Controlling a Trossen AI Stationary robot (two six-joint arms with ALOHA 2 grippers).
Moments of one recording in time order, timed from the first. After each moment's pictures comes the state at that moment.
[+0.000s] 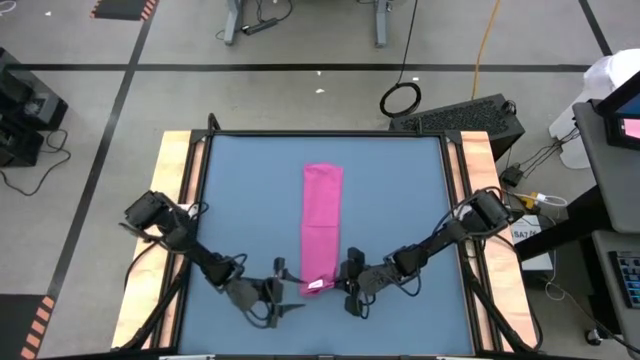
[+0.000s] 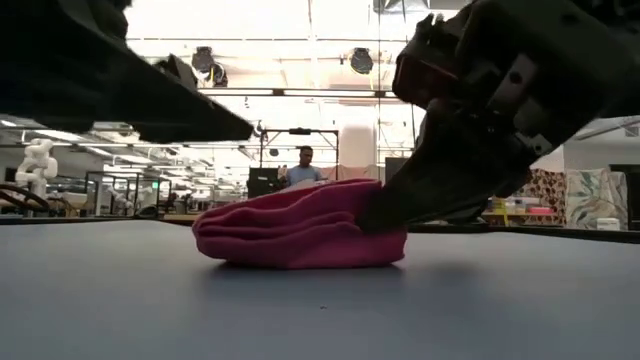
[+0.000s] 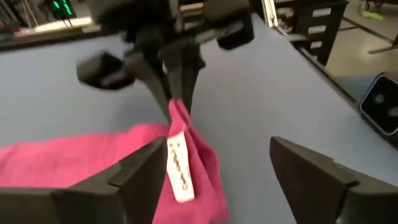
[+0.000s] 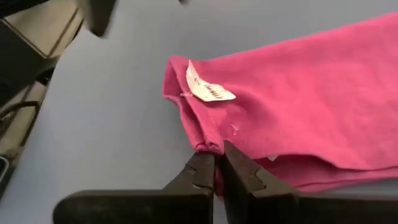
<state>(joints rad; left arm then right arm) -0.69 1.85 0.67 0.80 -0.57 -0.11 0.47 1.94 0.82 0.51 0.28 0.60</state>
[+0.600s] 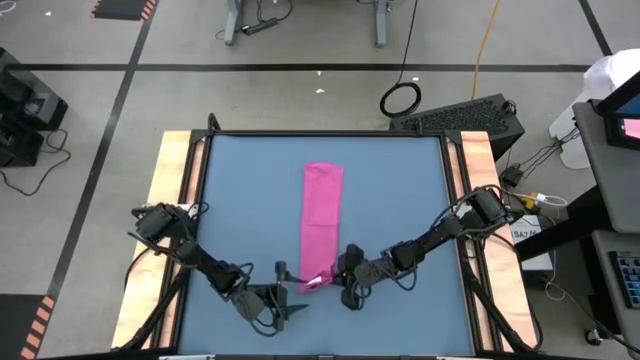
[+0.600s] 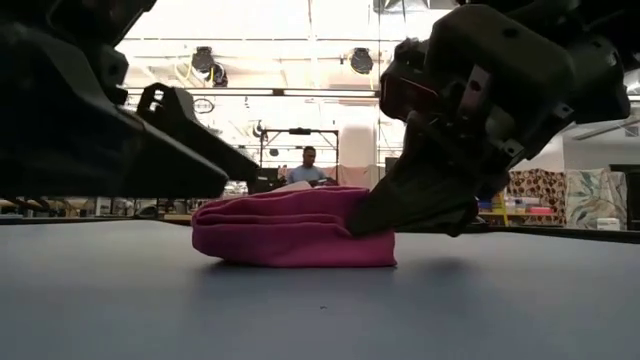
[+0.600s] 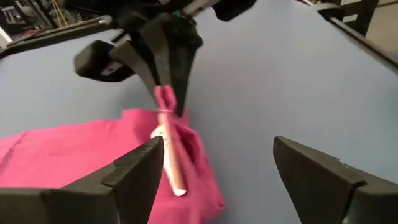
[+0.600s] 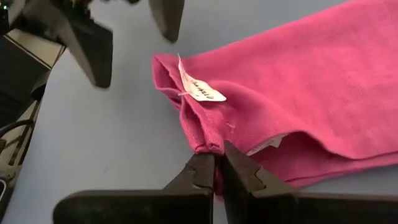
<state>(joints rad) -0.71 1.98 0.73 0.80 -0.69 -0.09 0.43 1.93 0.83 0.50 0.23 0.67</state>
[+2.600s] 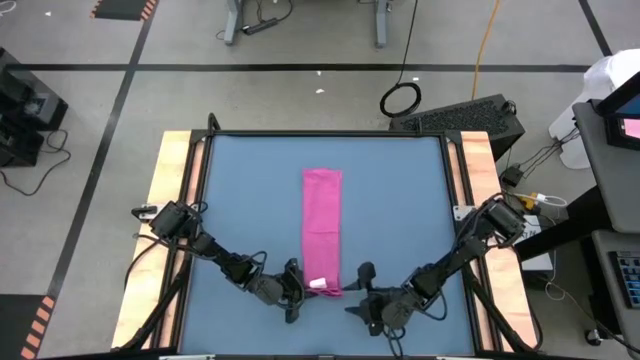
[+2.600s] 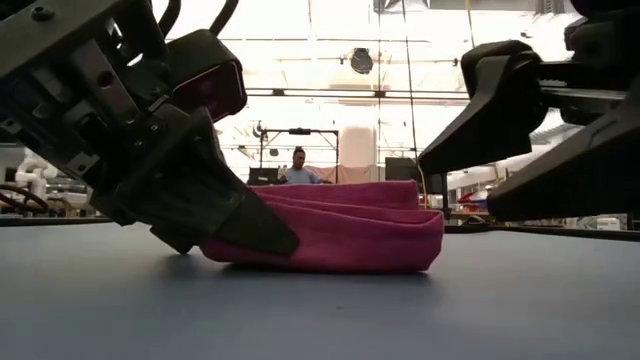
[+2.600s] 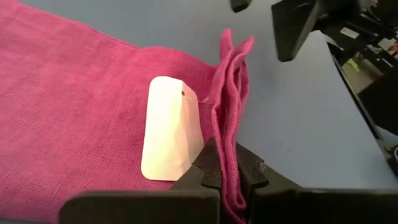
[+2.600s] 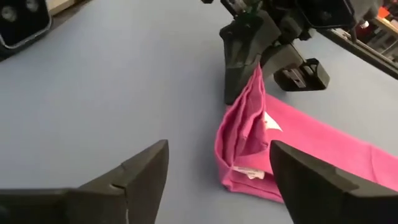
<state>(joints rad) -0.57 2.05 0.77 0.77 -0.35 -0.63 0.71 1.91 0.83 0.46 0.63 -0.03</state>
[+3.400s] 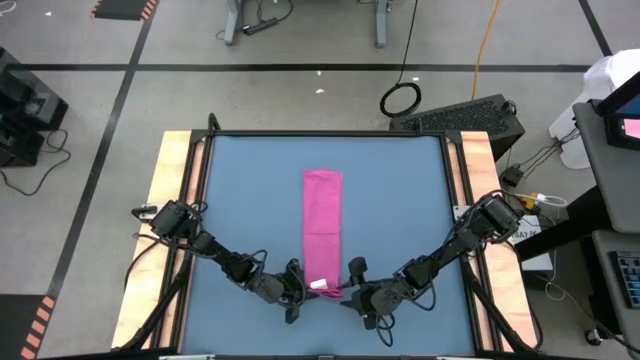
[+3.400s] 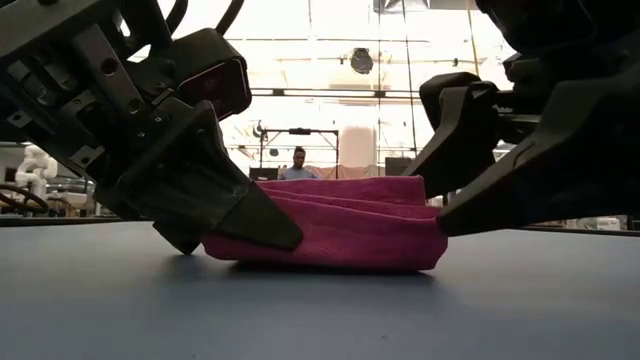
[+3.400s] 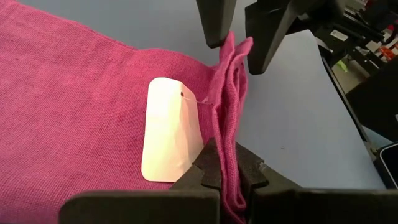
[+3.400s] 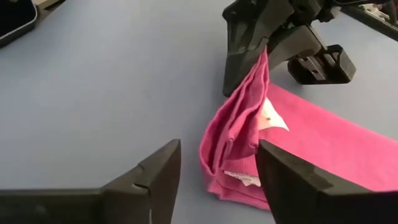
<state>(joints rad) -0.56 2.06 0.77 0.78 -0.31 -0.65 0.62 1.91 0.83 0.46 0.44 -0.04</state>
